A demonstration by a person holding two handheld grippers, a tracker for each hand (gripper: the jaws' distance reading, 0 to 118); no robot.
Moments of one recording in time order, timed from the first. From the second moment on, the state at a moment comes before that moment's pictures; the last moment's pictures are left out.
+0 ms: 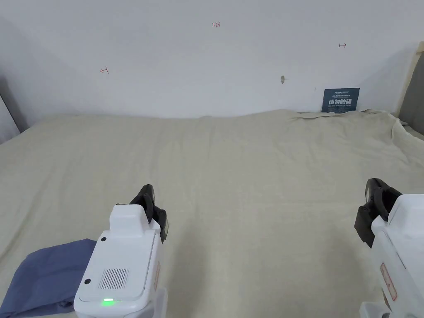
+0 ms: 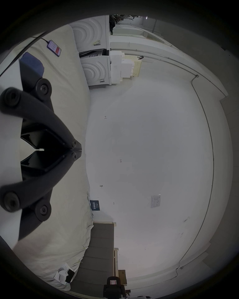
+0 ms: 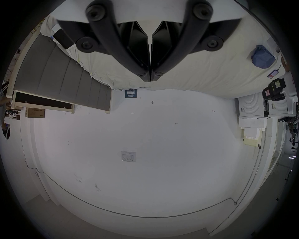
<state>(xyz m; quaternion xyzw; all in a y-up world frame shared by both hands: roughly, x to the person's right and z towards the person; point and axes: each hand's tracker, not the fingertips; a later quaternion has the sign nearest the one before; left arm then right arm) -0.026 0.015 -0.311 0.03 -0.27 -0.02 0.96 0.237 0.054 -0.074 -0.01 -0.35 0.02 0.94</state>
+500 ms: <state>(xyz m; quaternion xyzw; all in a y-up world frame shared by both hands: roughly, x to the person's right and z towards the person) -0.024 0.019 -0.306 0.04 -0.28 -0.02 0.96 0.234 0.057 -0.075 -0.01 -0.34 0.02 0.94</state>
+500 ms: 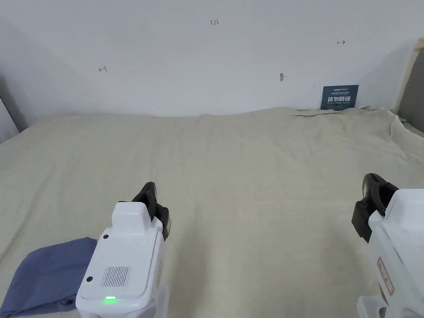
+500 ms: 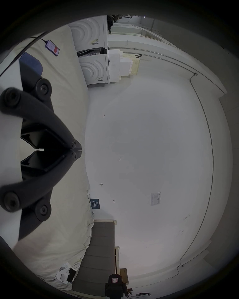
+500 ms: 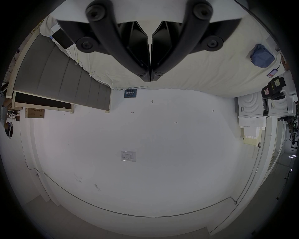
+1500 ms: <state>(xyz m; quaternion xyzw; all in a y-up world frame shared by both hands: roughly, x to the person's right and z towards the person) -0.023 0.016 -0.305 0.03 -0.29 -0.03 0.96 0.232 0.060 -0.075 -0.01 -0.34 0.02 0.94</state>
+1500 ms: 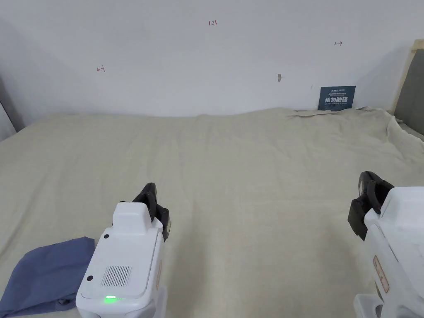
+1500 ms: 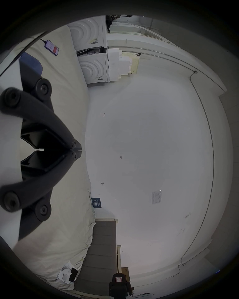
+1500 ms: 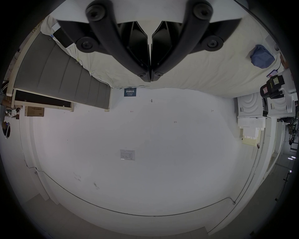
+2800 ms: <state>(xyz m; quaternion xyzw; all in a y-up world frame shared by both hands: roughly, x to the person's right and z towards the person) -0.026 0.014 -0.313 0.02 -0.29 -0.02 0.96 0.233 0.058 -0.074 -0.01 -0.35 0.02 0.94</state>
